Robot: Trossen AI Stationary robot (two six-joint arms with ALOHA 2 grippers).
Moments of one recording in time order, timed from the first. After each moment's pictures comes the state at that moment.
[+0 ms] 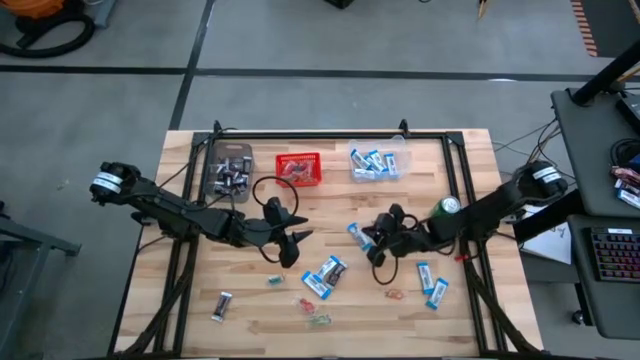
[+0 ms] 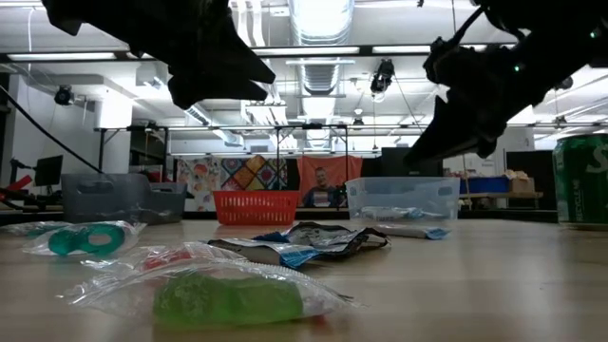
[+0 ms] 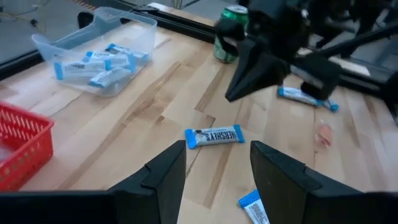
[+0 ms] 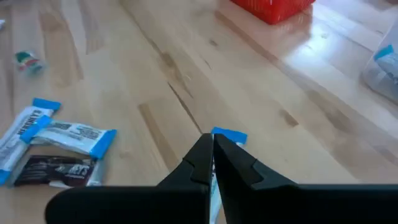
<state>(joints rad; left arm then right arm) -0.29 1.37 0.69 0.25 -0.53 -0.44 0.32 1.42 0.56 0.12 0.56 0.62</state>
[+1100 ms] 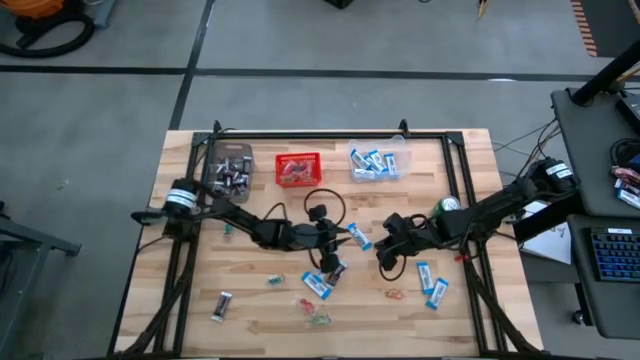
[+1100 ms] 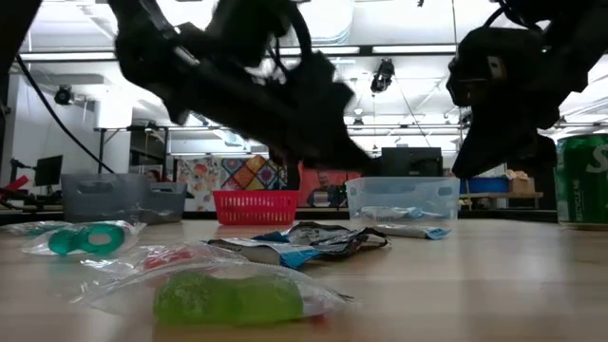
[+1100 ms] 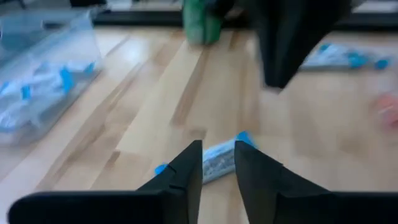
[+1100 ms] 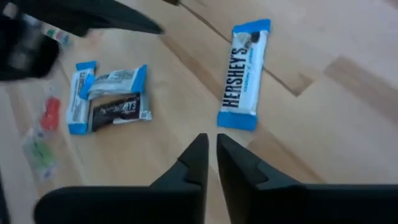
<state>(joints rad) -0.17 1.99 0.95 0.66 -0.37 -0.11 0.33 1.30 0.57 -0.14 0.26 1.07</state>
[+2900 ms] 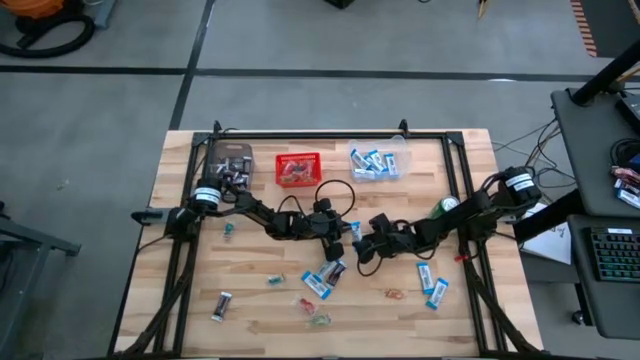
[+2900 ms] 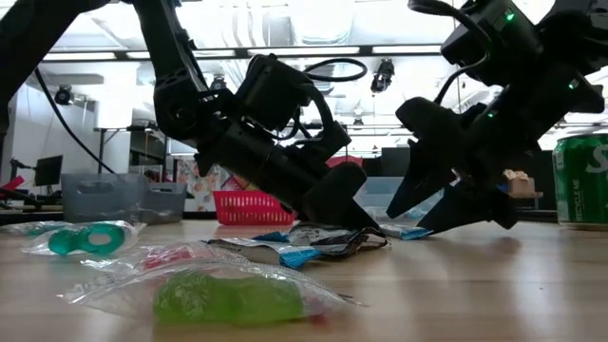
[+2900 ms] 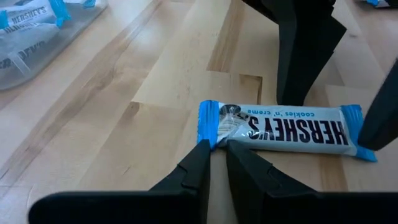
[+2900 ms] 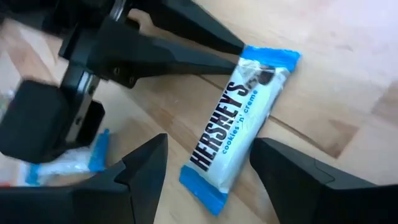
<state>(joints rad) -0.04 2.19 1.00 0.68 -0.27 -0.12 0.26 1.73 0.56 0.28 0.39 1.16</state>
